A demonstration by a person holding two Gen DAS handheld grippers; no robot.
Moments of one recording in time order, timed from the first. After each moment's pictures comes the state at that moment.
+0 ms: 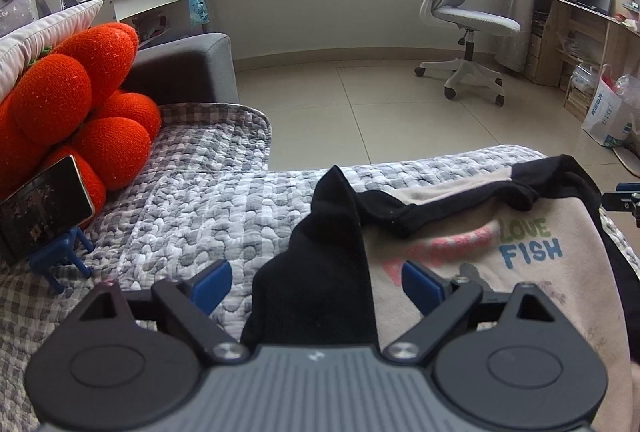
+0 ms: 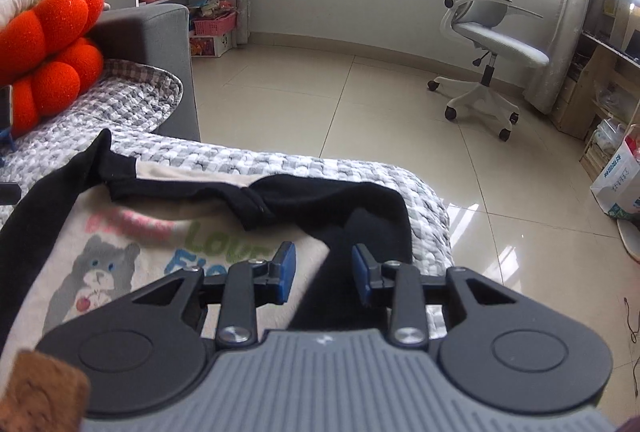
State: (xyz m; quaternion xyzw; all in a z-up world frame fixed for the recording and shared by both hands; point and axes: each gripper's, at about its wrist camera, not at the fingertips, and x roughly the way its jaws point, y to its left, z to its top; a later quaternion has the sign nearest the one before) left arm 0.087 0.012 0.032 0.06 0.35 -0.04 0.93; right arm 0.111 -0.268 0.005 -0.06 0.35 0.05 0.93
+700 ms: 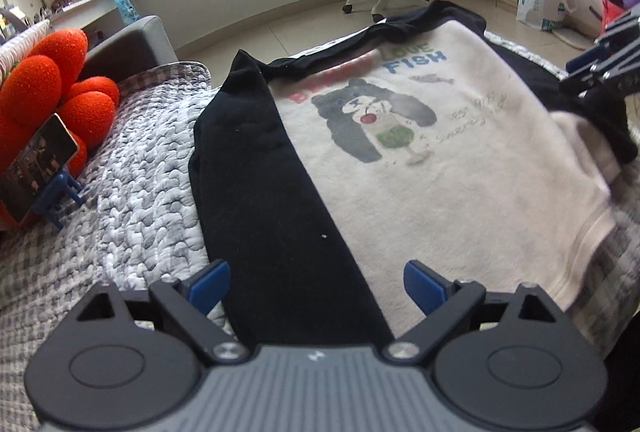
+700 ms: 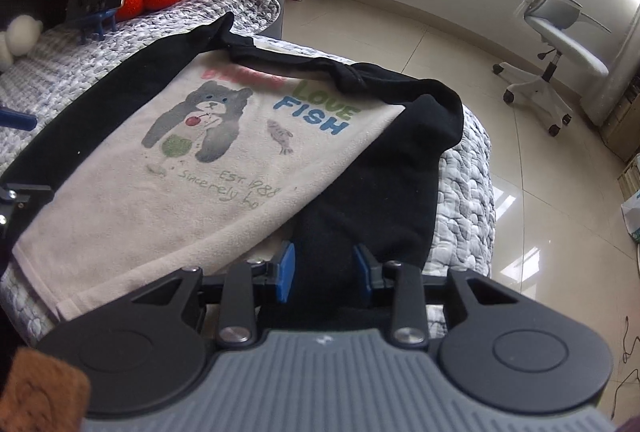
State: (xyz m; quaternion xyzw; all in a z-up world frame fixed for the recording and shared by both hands) left arm -0.055 -0.009 -0.023 0.20 0.39 -0.10 0.90; right arm -0.009 -0.252 -0.013 -0.14 0.40 0.15 0.89
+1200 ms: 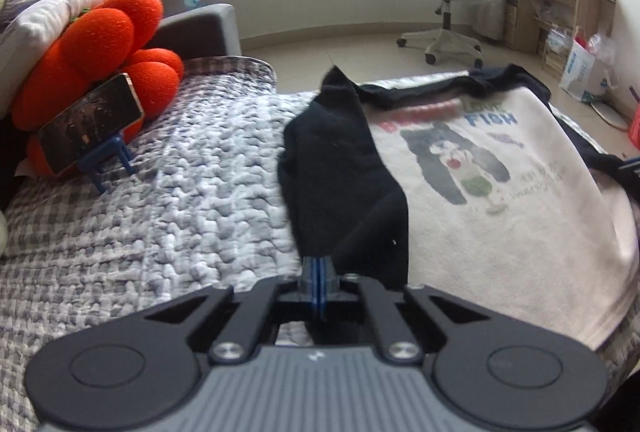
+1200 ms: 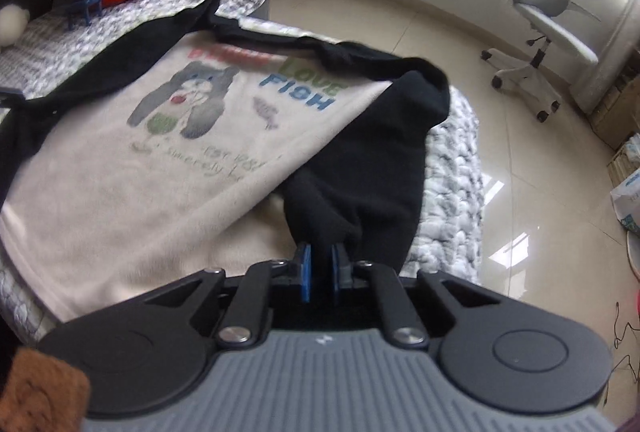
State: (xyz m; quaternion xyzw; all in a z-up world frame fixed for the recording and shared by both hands) left arm -0.042 0.073 0.004 0.07 0.36 -0.04 0.93; right arm -0.013 -0.262 -0.018 -0.13 0.41 0.12 0.90
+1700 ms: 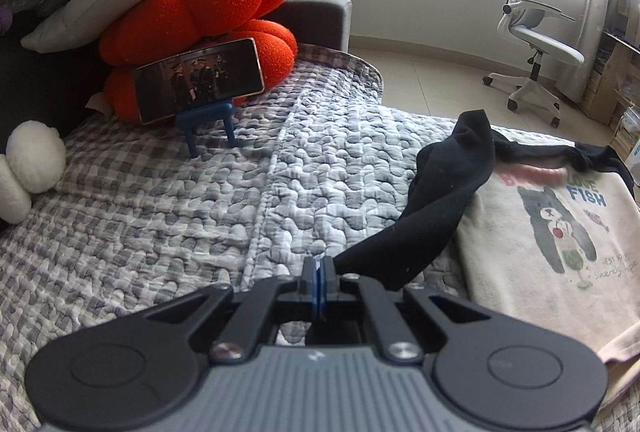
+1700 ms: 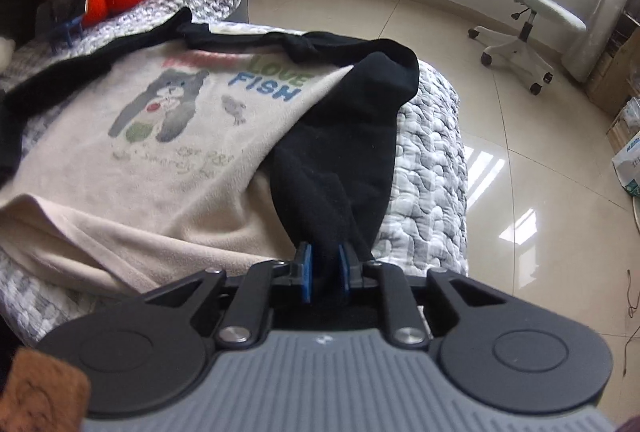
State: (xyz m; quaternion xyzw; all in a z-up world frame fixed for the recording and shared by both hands) left arm -0.023 0.145 0.006 -0.02 0.36 0.06 0.93; right arm -0.009 -0.286 -0.022 -0.10 0.43 0.12 0.89
